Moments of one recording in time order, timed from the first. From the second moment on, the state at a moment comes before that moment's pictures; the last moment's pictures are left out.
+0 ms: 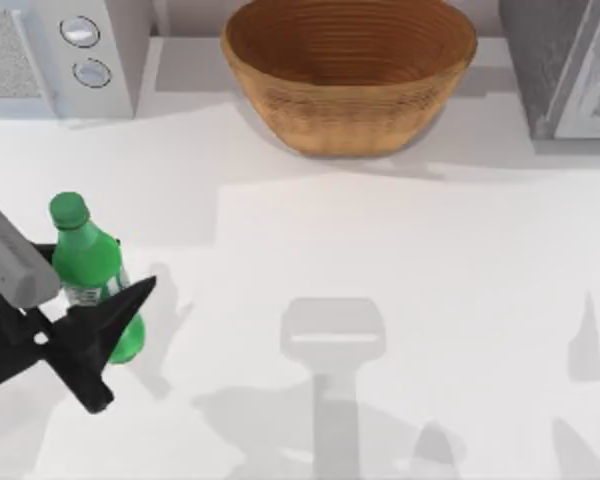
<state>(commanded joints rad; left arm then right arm) -0.10 0.90 0.18 0.43 0.70 0.19 0.00 0.00 0.00 0.00 0.00 0.00</state>
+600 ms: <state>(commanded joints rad) 0.08 0.37 0.14 -0.08 0.87 0.25 0.00 0.00 0.00 0.00 0.00 0.00</state>
